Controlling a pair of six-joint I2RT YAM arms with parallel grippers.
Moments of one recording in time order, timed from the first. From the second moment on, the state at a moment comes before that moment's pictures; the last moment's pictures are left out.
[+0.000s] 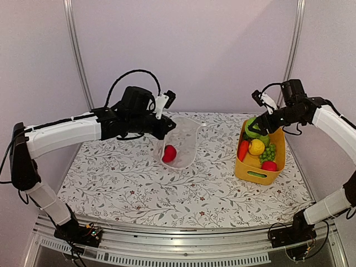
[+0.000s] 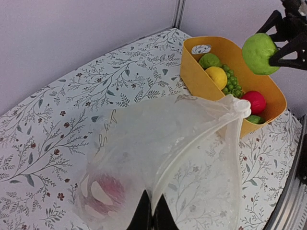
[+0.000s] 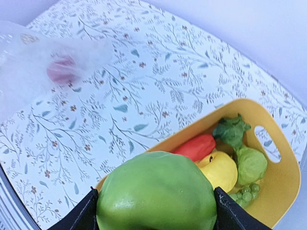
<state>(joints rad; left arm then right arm) -0.80 1.59 1.31 -0.25 0.01 -0.09 0.24 1.37 1.26 -0.74 -0.30 -0.33</state>
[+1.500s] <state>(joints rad) -0.86 1.76 1.48 -0.14 0.21 -0.52 0.65 1.48 1.50 -0.59 -0.24 -0.32</state>
